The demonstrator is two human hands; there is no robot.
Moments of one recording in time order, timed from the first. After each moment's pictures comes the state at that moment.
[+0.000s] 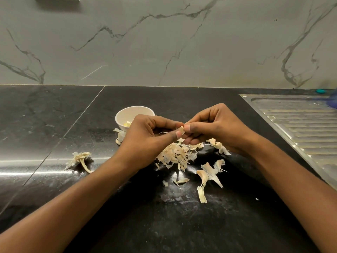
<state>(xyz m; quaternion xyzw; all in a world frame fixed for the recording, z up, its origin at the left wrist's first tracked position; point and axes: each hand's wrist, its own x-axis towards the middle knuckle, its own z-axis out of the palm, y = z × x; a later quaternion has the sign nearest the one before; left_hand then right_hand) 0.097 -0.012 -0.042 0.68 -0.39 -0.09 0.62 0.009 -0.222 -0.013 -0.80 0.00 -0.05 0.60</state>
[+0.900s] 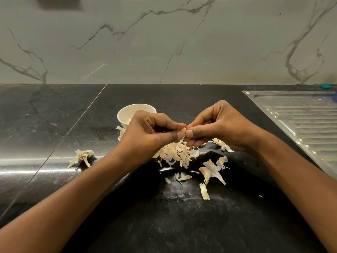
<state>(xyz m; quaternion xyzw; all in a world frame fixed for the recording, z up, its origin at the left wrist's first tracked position) 0.106 -0.010 -0.043 0.64 -0.45 -0.09 0.62 0.005 -0.219 -0.009 -0.79 -0.02 -0.01 0.61</state>
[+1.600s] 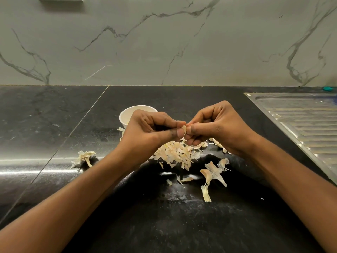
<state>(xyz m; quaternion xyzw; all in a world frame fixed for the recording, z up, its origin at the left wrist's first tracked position) 0.105 -0.008 -0.038 0.62 -0.43 -0.09 0.65 0.008 -0.210 -0.015 -0.79 -0.01 -0.10 0.61</state>
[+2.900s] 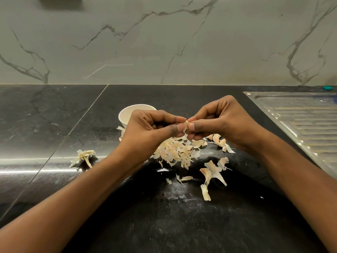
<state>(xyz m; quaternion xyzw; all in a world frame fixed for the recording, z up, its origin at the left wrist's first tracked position) 0.096 -0.011 -0.035 0.61 -0.38 -0.11 0.69 0.002 -0.215 -0.002 -0.79 -0.03 -0.09 0.60</state>
